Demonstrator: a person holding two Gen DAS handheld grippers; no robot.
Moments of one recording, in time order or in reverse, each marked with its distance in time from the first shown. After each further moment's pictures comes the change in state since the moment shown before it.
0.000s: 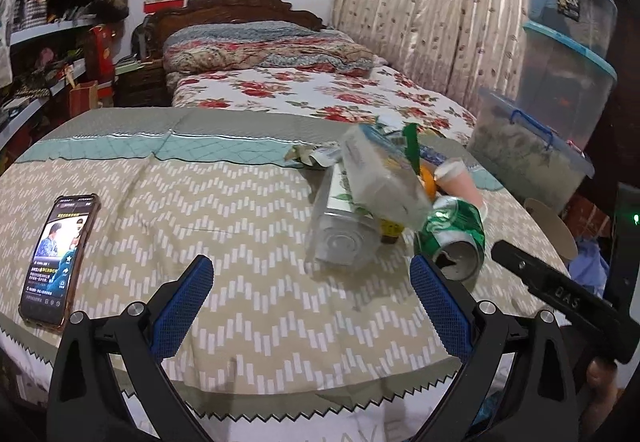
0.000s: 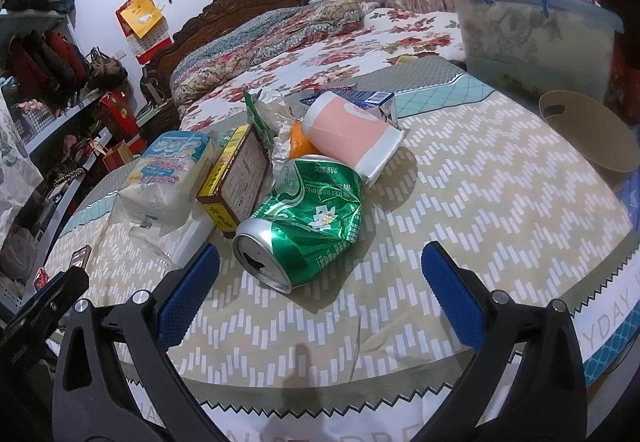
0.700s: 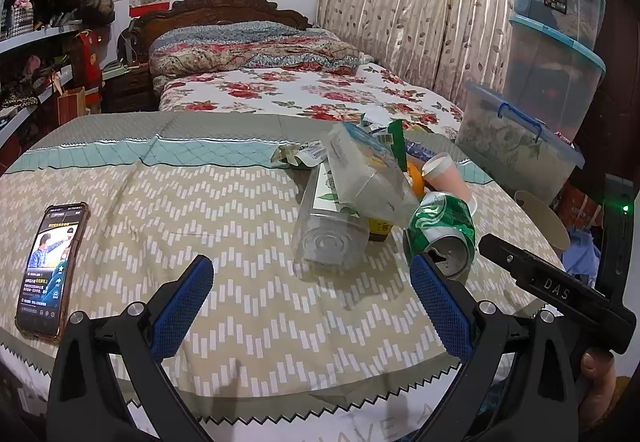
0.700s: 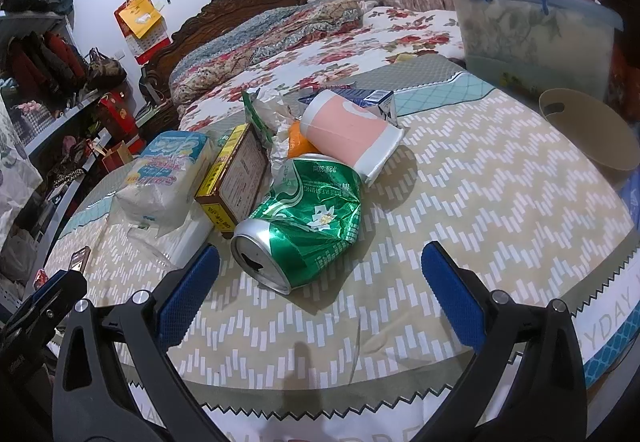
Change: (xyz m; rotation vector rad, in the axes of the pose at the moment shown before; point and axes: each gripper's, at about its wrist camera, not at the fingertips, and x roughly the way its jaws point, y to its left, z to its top) left arm 0.004 0.002 -0.002 0.020 0.003 -0.047; right arm 0.001 0.000 0.000 0.003 0.002 -0.001
